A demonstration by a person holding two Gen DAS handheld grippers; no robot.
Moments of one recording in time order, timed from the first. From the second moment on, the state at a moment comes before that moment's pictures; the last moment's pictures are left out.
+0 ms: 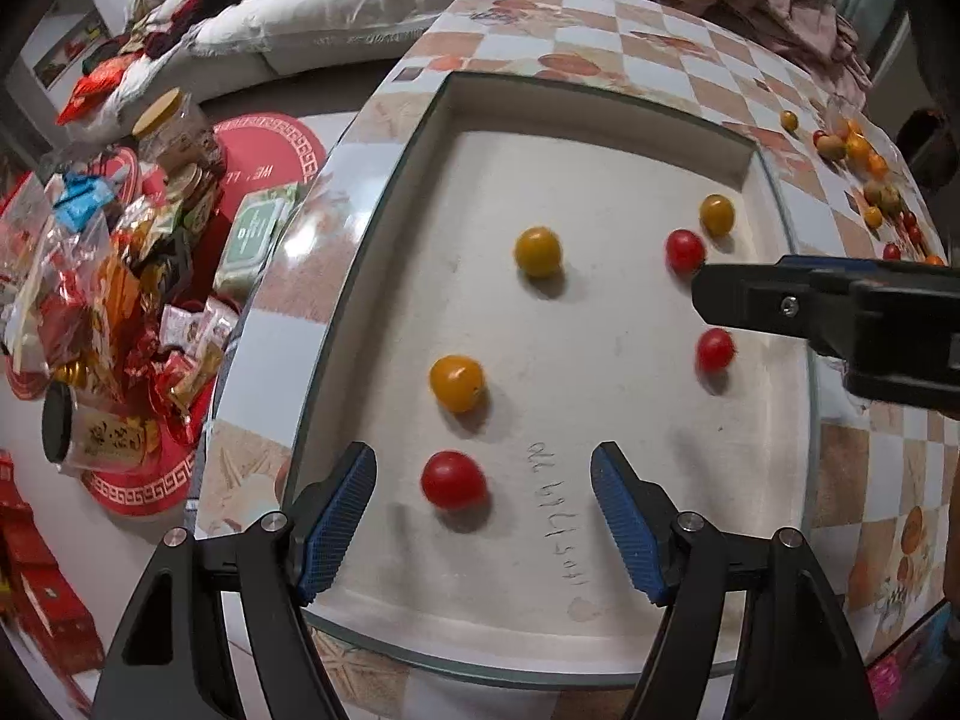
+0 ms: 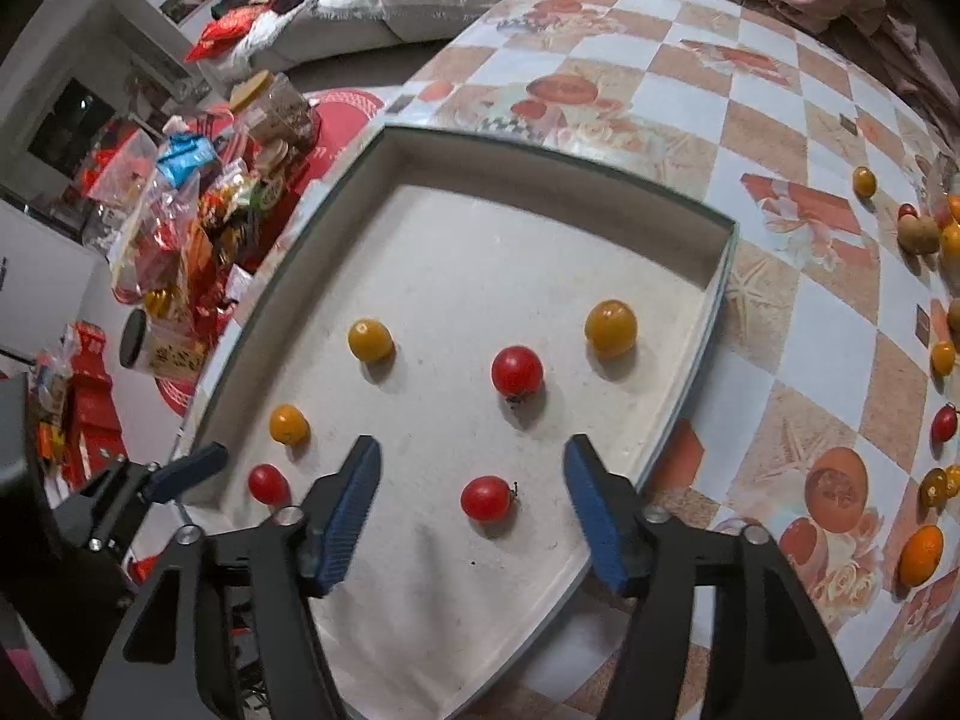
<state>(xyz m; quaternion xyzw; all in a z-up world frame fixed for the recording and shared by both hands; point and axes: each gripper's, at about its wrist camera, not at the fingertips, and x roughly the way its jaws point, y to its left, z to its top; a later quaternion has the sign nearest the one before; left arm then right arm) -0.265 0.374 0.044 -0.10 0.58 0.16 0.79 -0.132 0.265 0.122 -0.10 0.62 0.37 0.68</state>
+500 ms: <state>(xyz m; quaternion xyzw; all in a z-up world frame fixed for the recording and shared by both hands) -0.184 0.287 0.083 -0.04 0.57 0.07 0.82 -0.087 0.125 0.150 -0.03 0.61 0.24 0.75</state>
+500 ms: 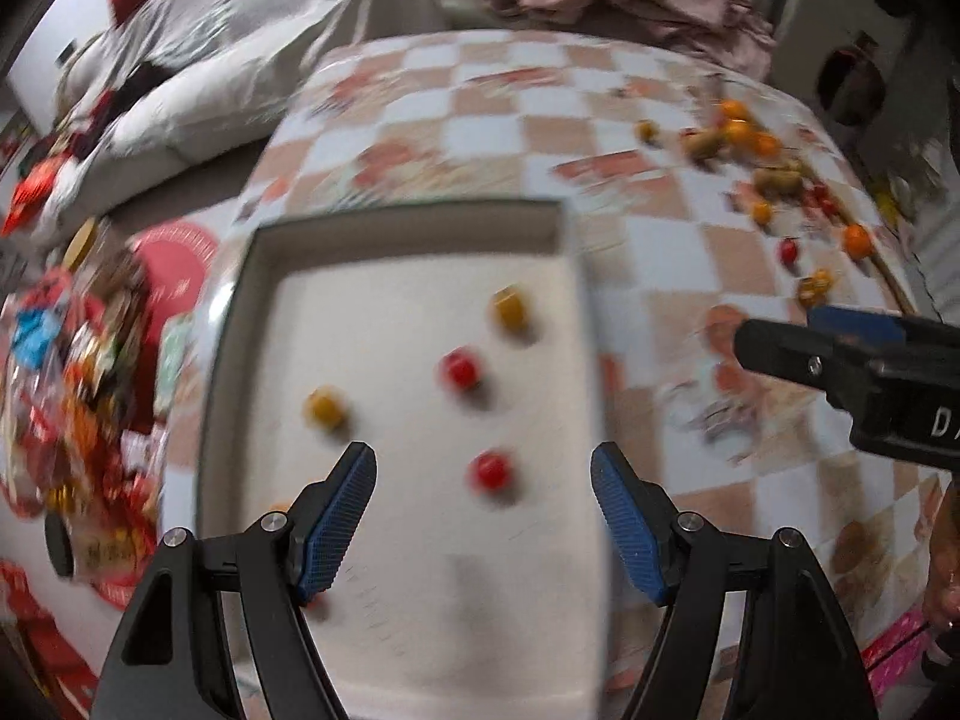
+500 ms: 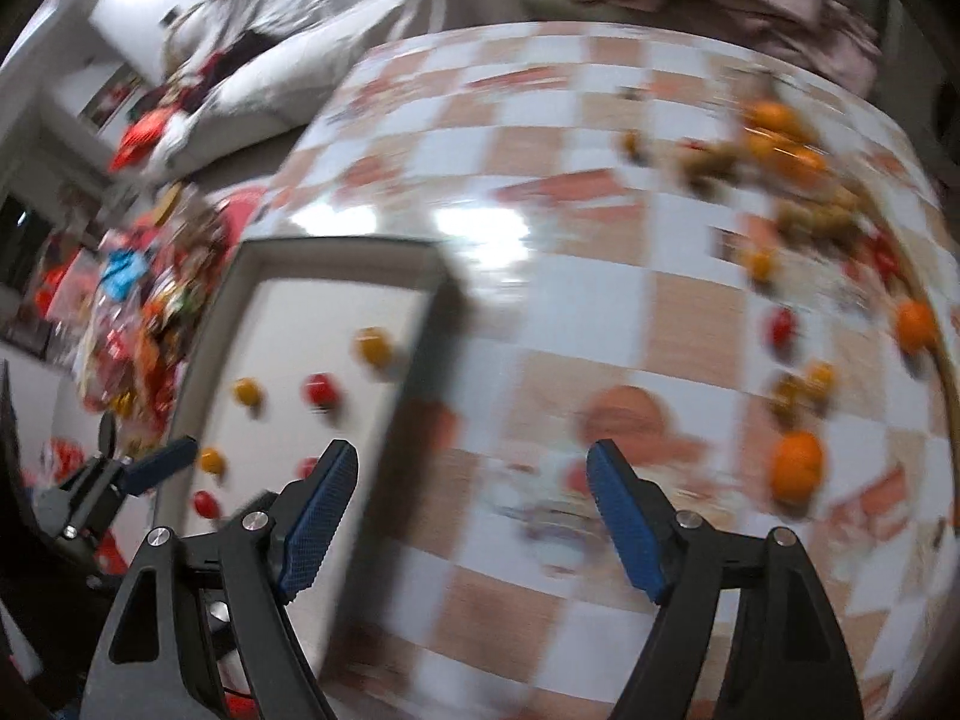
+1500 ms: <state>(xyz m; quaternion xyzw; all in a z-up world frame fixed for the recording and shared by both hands) 0.006 0.143 0.018 0.06 0.56 -0.06 0.82 0.003 -0.006 0.087 -0.03 0.65 0.19 0.74</state>
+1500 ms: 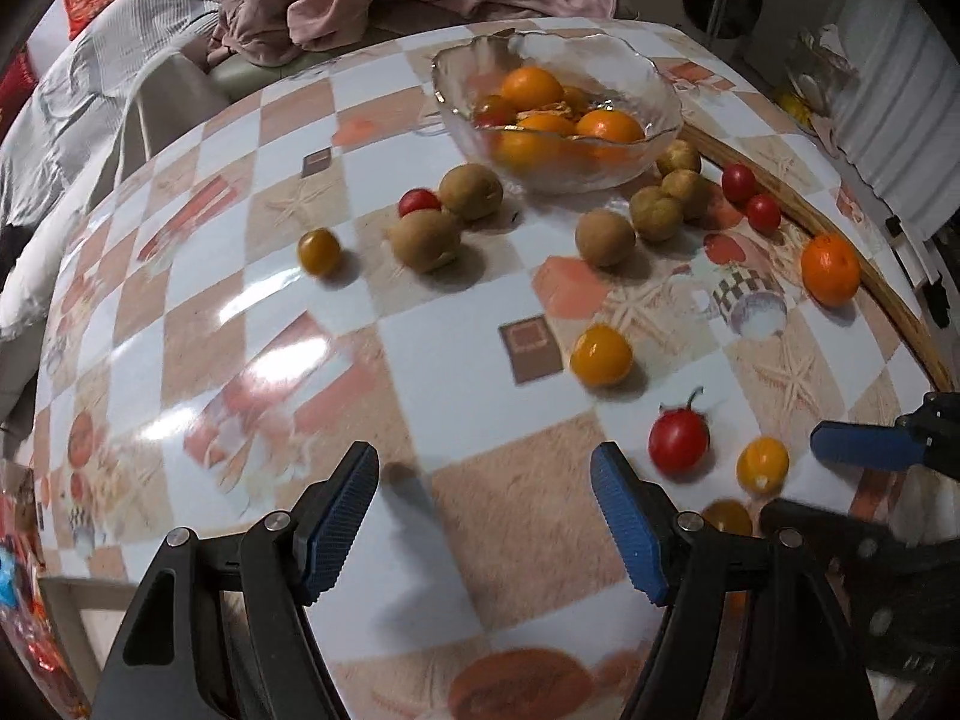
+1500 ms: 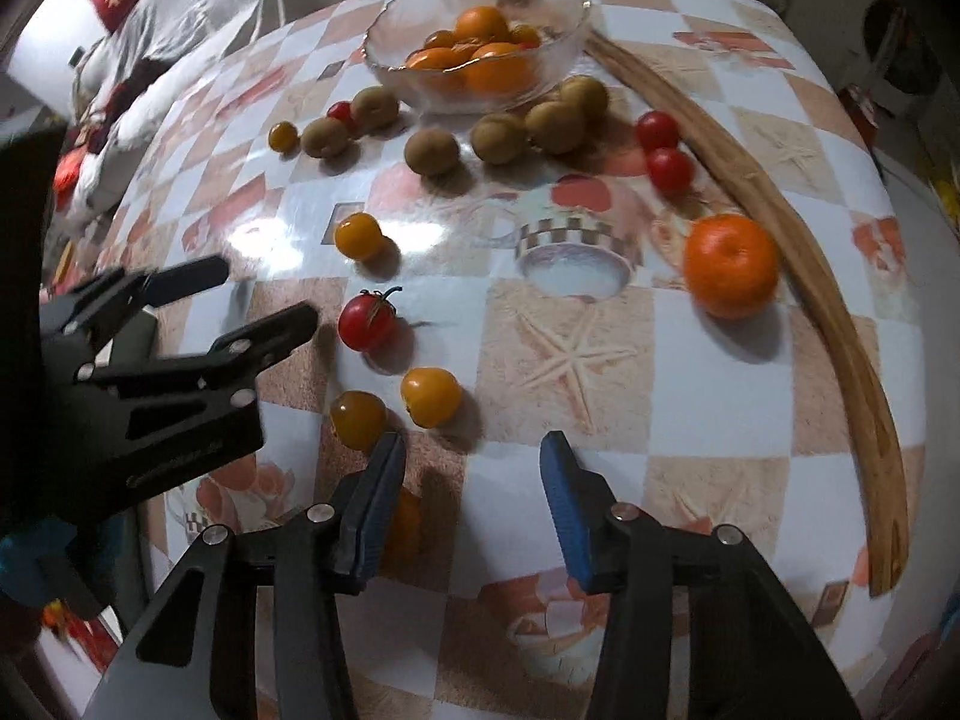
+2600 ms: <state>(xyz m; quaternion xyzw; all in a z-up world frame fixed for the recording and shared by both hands) 0.049 0.093 0.020 0.04 0.56 -0.07 0.83 0.005 -0.040 0.092 0.02 0.63 0.20 0.75</state>
